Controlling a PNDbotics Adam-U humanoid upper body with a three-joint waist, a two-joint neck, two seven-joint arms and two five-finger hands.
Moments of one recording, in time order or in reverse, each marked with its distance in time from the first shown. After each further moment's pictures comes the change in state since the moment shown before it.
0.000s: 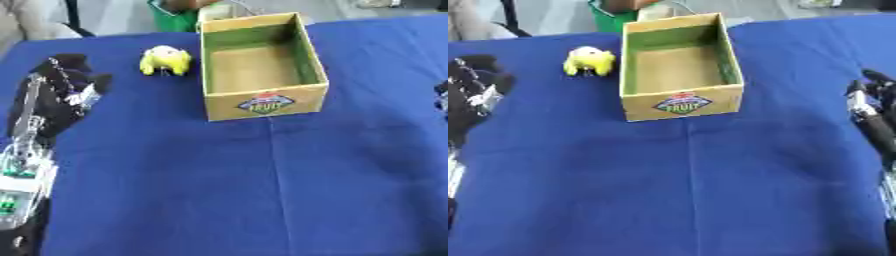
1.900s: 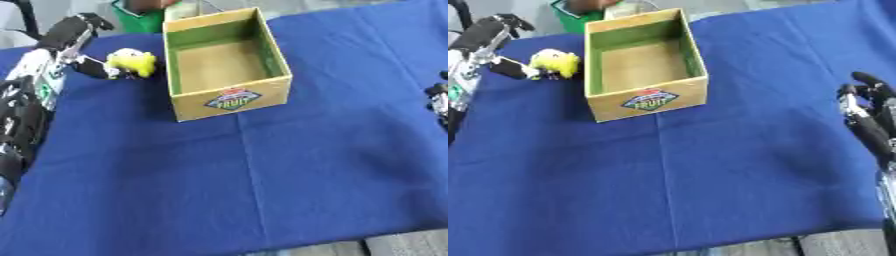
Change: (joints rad) left arm -0.663 0.203 -0.104 1.050 -1.008 -0.277 -0.012; right arm -0.018 0.000 0.044 0.028 -0.001 -0.009 0.045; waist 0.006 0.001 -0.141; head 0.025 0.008
